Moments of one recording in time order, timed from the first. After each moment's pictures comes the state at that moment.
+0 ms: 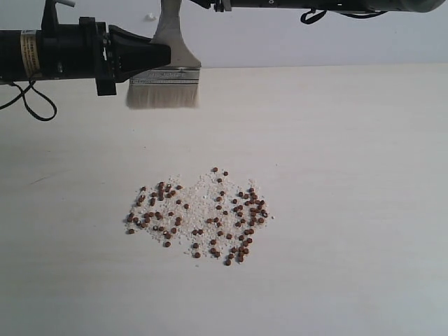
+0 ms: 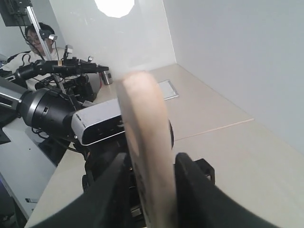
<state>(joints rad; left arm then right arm) -0.26 1.97 -1.20 1.44 -1.21 -0.95 0.31 2.13 -1.68 1.74 1.21 -1.67</state>
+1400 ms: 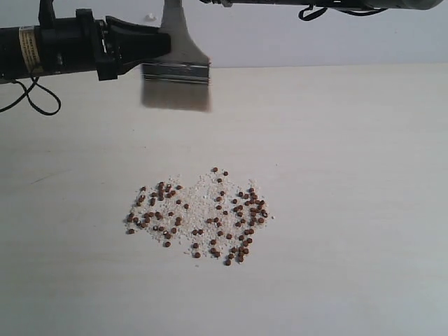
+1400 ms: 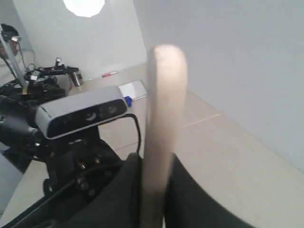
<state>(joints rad) -0.26 1.97 -1.20 1.35 -1.22 -1.01 0.32 2.12 -1.68 1.74 1.07 -1.65</state>
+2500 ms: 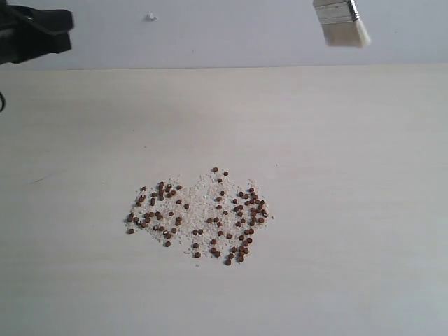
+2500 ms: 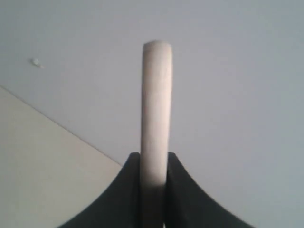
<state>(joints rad) -0.21 1.58 -0.83 0.81 -0.62 -0.71 0.31 1.86 -1.68 -0.14 0.35 -0.20</state>
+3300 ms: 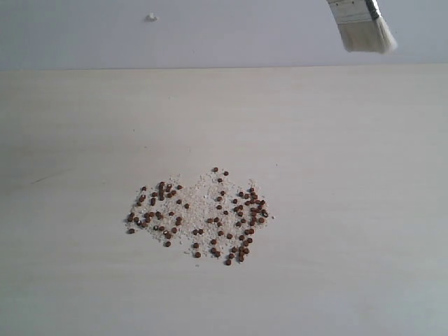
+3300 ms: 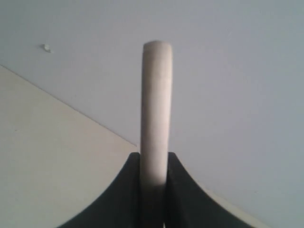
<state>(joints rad) -0.21 0.33 -0.07 0.12 -0.34 -0.24 0.55 1.59 -1.51 -0.68 0.59 0.34</state>
